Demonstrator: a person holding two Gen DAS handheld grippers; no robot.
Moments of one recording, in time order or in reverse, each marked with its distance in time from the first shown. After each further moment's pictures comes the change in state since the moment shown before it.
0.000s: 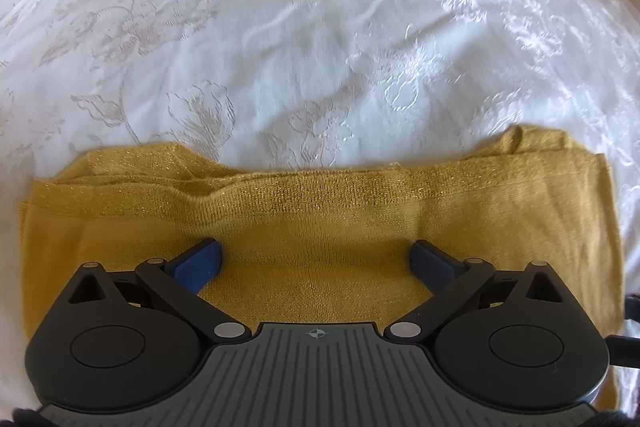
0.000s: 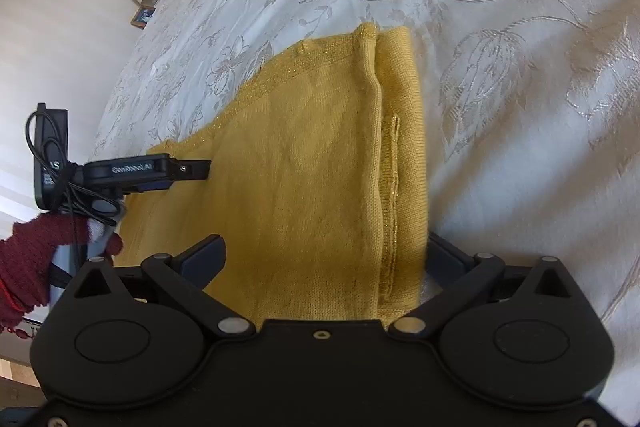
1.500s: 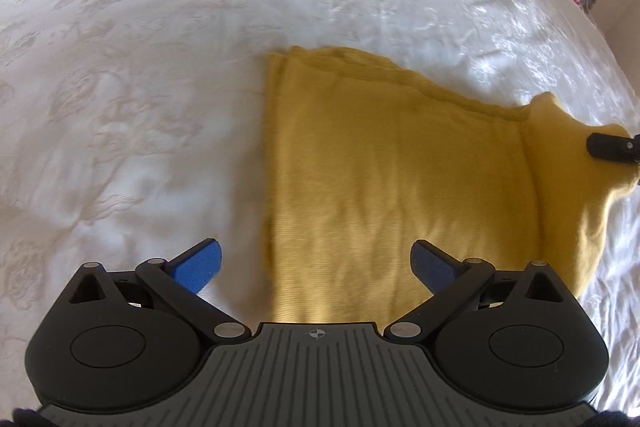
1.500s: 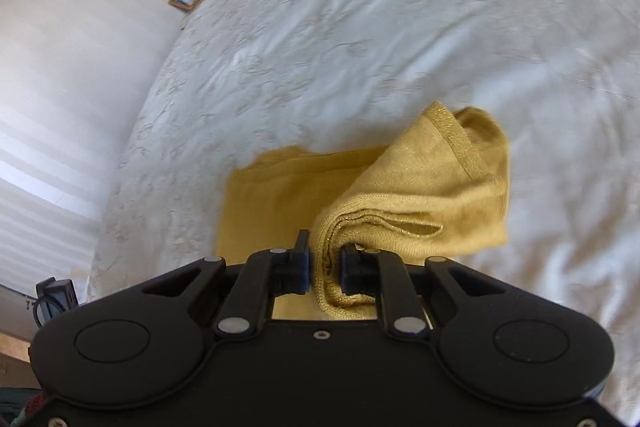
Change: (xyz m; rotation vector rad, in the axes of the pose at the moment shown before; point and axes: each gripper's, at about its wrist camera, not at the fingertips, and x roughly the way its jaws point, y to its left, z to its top) left arm -0.120 0.138 -0.135 -0.197 -0.099 -0.043; right arm 0.021 0.186 0.021 -0.097 0.017 0.023
